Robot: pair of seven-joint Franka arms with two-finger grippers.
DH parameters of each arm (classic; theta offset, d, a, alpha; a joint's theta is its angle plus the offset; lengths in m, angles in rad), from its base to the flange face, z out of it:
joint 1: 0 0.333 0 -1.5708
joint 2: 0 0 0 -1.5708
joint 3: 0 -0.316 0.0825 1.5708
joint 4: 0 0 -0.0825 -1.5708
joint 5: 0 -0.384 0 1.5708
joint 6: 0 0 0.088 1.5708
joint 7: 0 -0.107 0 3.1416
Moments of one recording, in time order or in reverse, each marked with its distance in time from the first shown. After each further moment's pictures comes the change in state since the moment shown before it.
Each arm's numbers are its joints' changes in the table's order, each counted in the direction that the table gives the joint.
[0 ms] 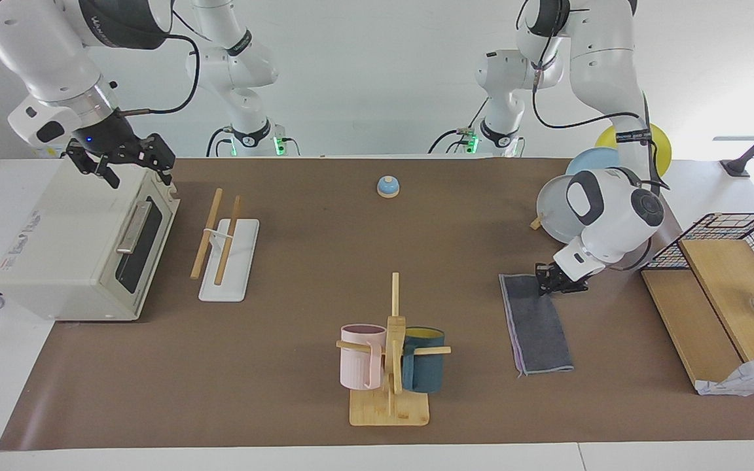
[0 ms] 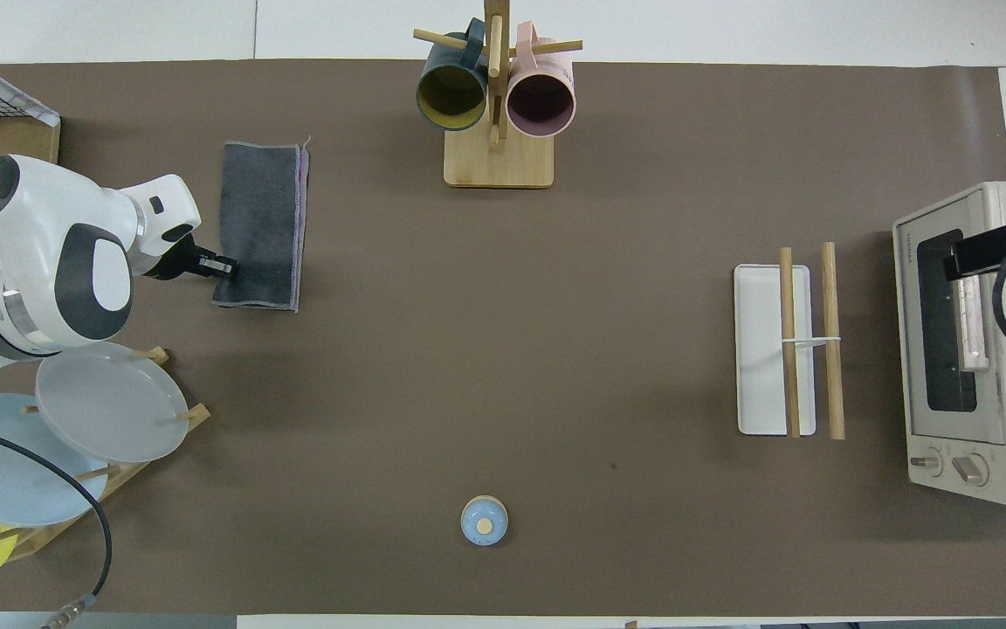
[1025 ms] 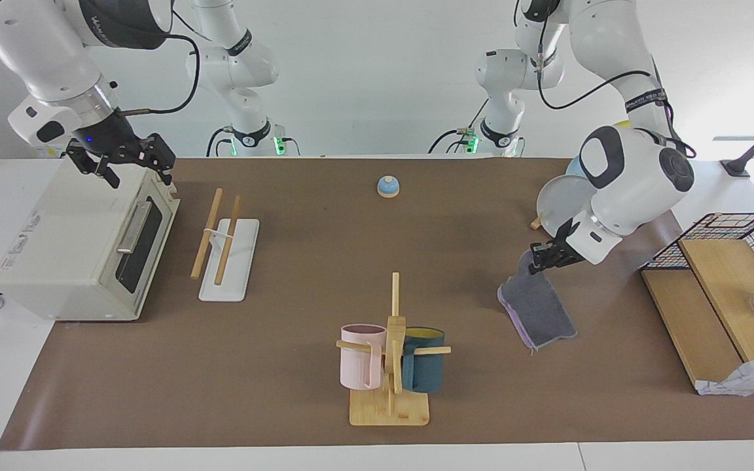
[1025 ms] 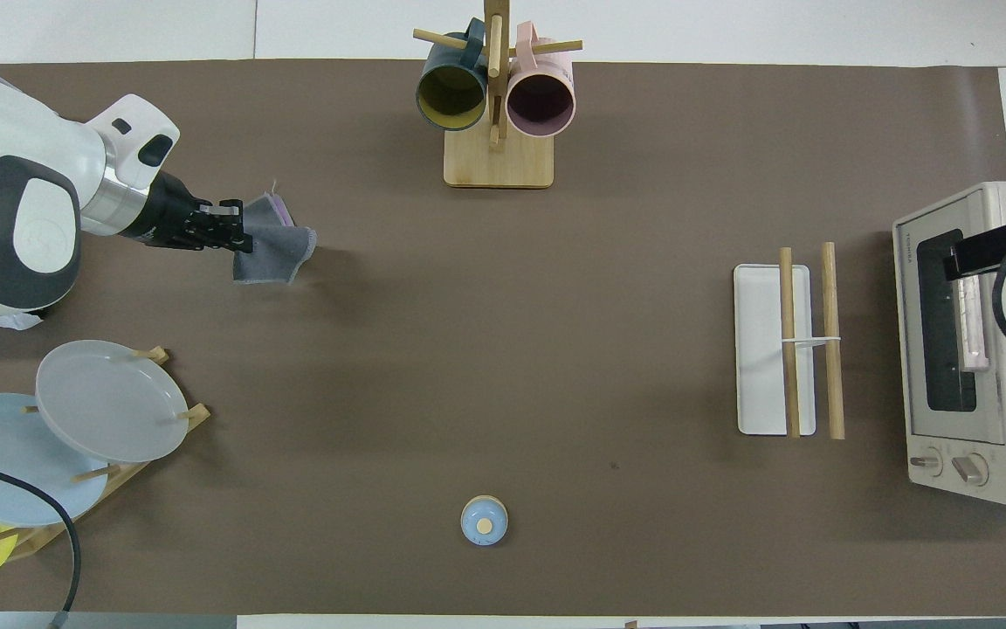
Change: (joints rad) left arm -0.083 -0.115 0.011 -0.228 0.072 0.353 0.574; right arm 0.000 0.000 0.000 0.000 0.000 0.000 0.000
